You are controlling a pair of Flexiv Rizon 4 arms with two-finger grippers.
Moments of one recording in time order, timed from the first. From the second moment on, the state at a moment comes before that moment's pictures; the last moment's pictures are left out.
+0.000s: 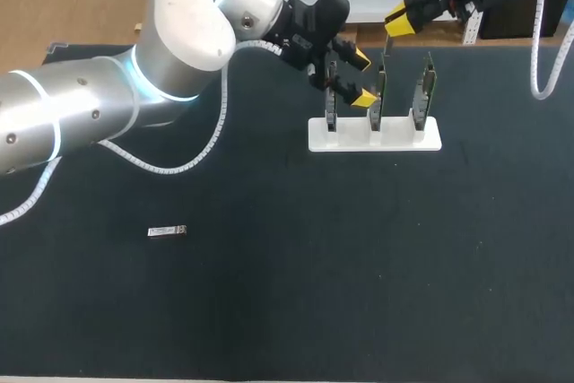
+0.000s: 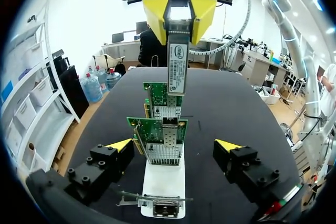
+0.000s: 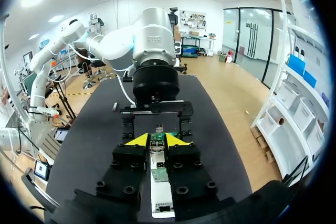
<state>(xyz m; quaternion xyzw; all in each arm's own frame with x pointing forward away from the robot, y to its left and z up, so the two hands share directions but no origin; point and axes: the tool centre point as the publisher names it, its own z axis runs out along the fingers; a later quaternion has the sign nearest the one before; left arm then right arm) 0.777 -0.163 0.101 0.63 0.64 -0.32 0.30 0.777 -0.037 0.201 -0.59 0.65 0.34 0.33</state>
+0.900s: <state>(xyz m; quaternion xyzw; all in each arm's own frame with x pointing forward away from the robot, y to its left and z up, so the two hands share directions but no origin) 0.774 -0.165 0.102 0.64 0.64 -0.33 0.29 0.777 -0.038 0.201 -0.60 0.65 0.34 0.33</state>
